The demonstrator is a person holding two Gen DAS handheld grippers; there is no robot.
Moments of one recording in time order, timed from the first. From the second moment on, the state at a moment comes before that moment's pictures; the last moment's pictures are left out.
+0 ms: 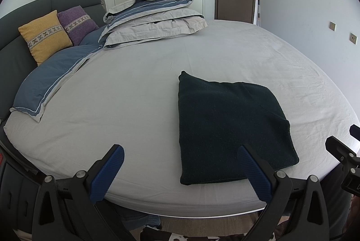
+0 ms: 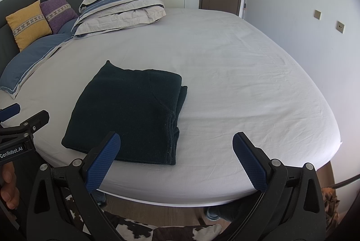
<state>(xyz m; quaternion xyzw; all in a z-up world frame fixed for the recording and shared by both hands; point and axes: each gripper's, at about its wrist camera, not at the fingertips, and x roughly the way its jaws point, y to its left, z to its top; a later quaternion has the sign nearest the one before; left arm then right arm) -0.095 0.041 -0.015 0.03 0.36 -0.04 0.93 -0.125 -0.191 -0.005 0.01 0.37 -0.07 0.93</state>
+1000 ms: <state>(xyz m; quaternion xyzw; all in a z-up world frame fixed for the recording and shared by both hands) -0.092 0.046 -0.019 0.03 0.37 -0.05 0.93 -0.124 -0.192 -0.011 0.01 0.37 -0.07 0.92</state>
